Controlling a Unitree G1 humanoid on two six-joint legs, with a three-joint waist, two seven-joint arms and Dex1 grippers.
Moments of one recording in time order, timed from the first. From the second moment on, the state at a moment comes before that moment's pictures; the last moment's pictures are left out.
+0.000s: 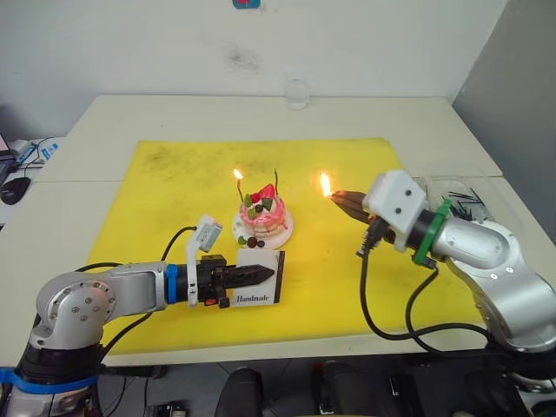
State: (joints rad) left arm -0.24 0.73 0.17 -0.36 -1.29 1.26 -0.53; right arm -0.53 -0.59 0.20 -0.69 0.15 0.75 0.60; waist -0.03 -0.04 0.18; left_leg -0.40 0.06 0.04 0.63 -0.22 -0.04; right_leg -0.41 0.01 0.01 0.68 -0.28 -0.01
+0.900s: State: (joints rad) left arm -0.24 0.71 0.16 -0.38 -1.28 1.24 -0.53; right arm -0.71 -0.39 0.40 -0.24 -0.10 0.40 0.57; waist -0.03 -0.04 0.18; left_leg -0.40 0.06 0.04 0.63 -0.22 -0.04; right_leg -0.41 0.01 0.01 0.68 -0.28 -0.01
